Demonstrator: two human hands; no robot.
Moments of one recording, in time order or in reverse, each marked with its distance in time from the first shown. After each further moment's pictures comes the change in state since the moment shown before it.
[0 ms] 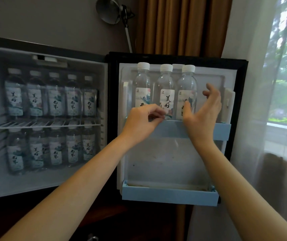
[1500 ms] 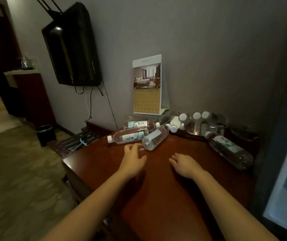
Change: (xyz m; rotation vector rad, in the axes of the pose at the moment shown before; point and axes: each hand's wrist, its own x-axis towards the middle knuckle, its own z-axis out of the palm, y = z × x) left_hand -0.366 -0.261 -0.502 0.794 0.425 -1.392; right_hand -0.434 -0.324 0.517 0.272 -1.818 -0.350
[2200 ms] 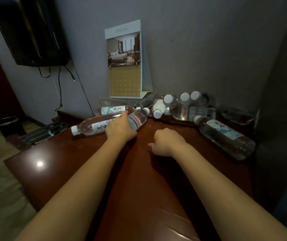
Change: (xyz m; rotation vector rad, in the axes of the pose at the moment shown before) left_hand 0.127 0.004 0.052 0.558 0.126 0.024; right_hand 0.037 -0.007 -0.019 -0.176 0.040 0.014
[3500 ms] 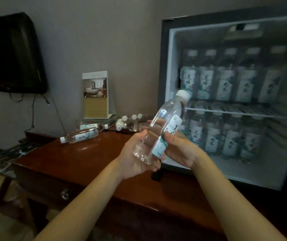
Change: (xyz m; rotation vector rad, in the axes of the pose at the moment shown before) left_hand -0.319 0.094 -0.177 -1.701 -1.243 0.463; right_hand -0.333 0.027 -0.110 1.509 0.056 -0.421
